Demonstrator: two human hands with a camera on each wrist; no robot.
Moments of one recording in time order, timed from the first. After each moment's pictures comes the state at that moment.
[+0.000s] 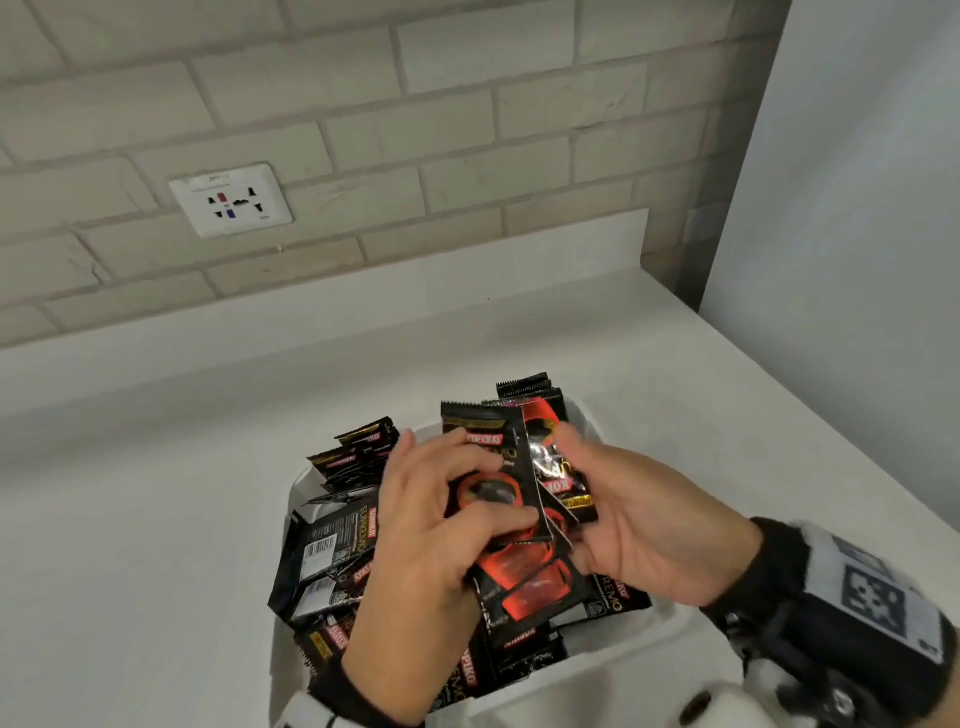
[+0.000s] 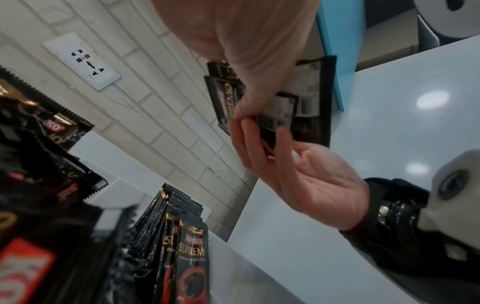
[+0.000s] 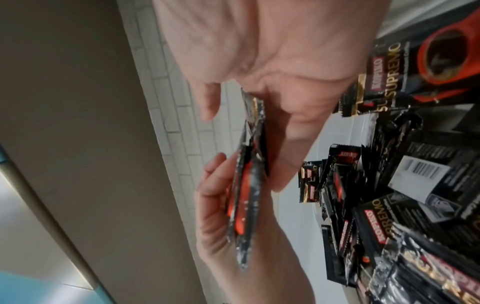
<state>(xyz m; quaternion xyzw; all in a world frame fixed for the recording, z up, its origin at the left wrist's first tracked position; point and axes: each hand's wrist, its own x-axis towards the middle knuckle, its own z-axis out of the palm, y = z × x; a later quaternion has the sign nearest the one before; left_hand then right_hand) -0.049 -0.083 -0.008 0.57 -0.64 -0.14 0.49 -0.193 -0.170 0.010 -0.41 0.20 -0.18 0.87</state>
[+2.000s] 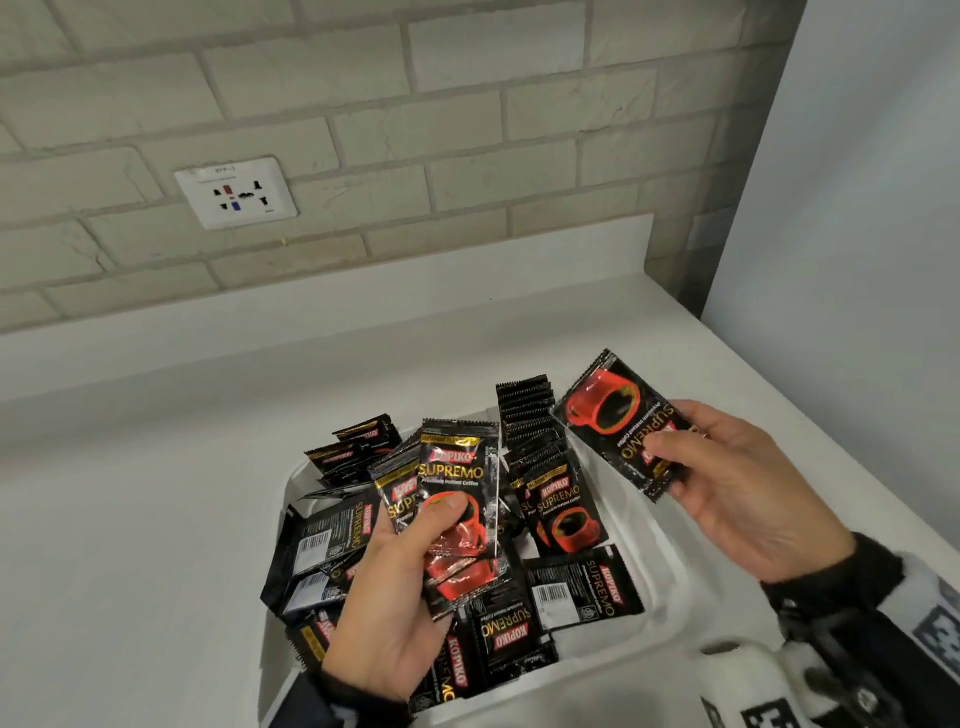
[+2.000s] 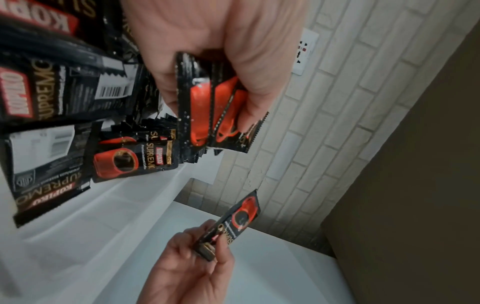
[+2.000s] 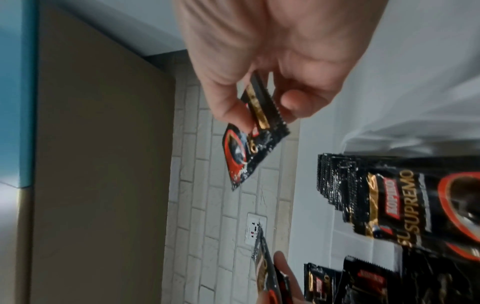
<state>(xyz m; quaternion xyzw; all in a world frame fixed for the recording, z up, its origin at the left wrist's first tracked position) -0.051 -0.084 -0.013 0.47 -0.10 -0.56 0.67 -0.236 -0.204 -0.008 -0.45 0.33 -0.43 0.71</state>
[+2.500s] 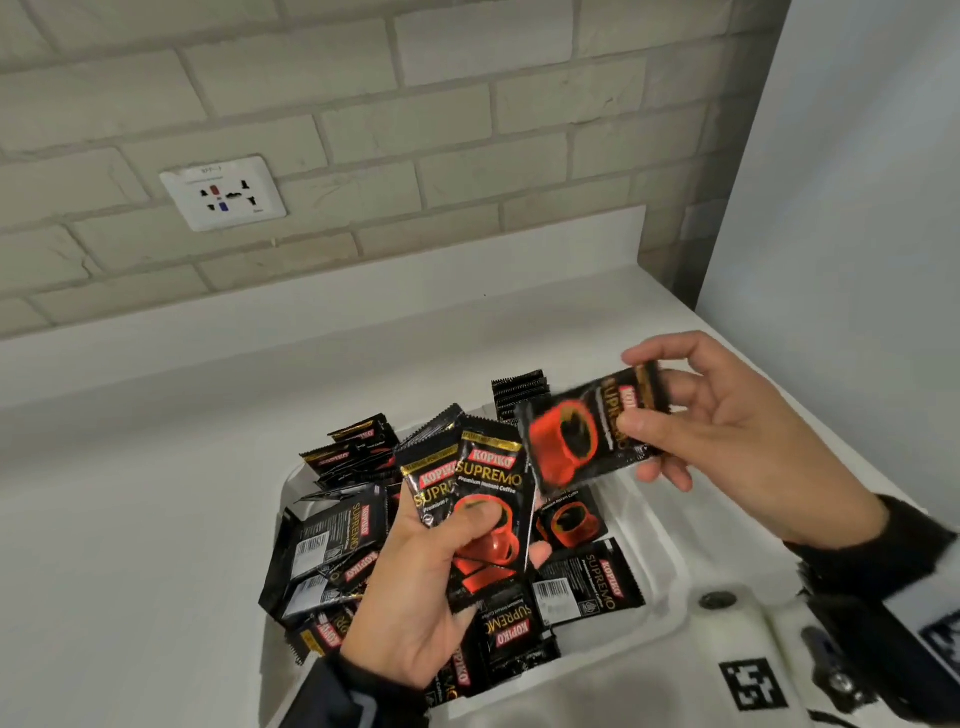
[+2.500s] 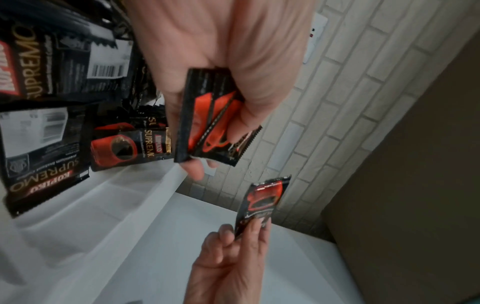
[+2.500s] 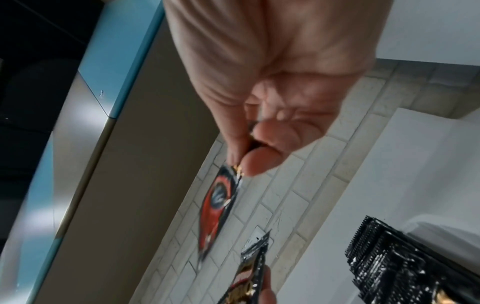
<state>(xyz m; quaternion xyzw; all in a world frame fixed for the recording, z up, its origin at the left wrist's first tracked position) -0.060 -0.091 -0.005 0.43 -0.14 -0.61 0.66 -0.232 -0.193 0.034 -0.65 0.31 -0.38 0.58</state>
